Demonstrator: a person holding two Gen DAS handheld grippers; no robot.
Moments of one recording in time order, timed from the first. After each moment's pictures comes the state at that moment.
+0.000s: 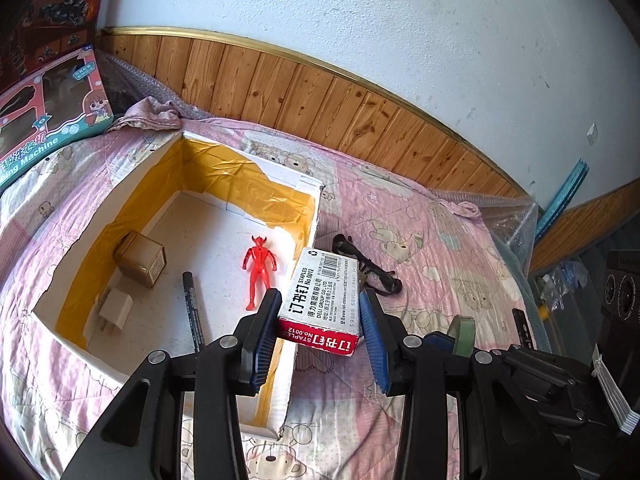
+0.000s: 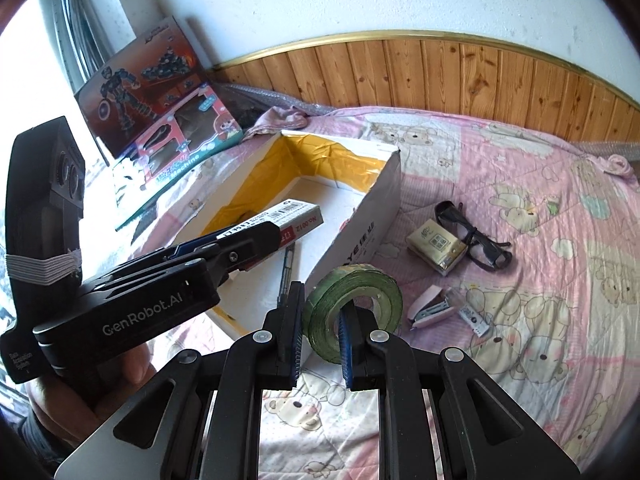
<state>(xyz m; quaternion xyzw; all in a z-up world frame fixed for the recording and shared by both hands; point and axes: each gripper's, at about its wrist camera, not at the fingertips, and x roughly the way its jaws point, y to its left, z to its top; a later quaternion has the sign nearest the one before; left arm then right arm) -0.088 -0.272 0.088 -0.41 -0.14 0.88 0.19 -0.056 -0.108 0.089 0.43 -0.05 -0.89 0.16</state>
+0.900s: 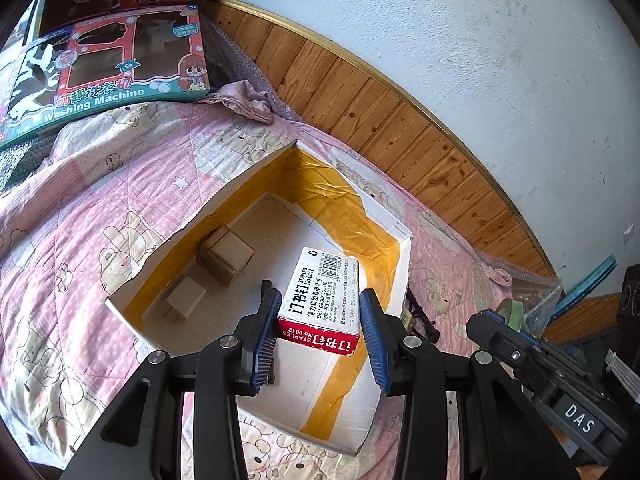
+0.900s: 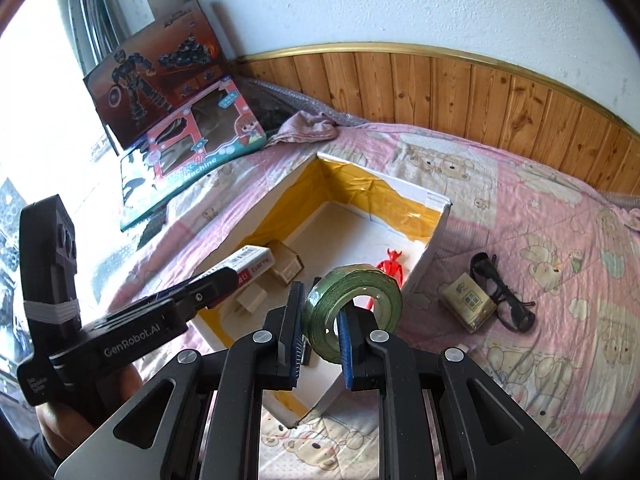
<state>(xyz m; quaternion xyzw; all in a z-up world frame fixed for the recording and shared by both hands) -0.106 -0.365 0.078 -0.42 -0.25 0.87 0.08 -0.123 -0.168 0.116 0.44 -0.02 -0.88 0.20</state>
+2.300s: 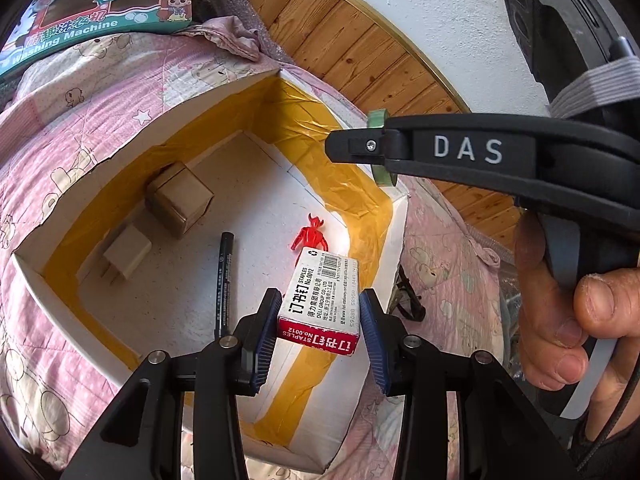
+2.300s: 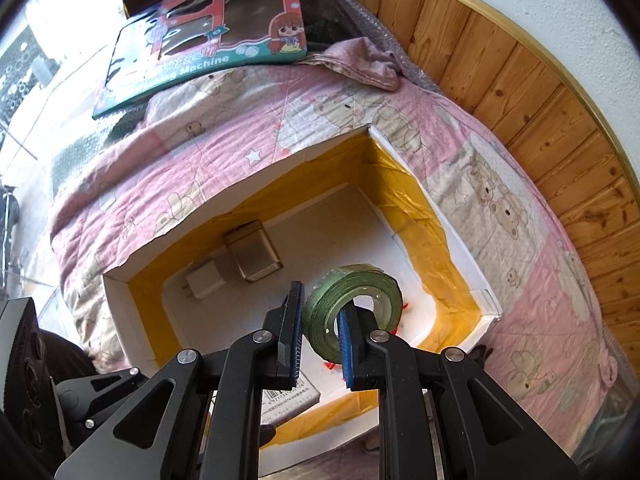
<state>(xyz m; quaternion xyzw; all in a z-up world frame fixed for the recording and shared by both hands) -0.140 -0.327 0.032 -0.48 -0.29 0.82 0.11 -0.254 -0.262 0.061 0.54 0.22 -0.77 0.25</state>
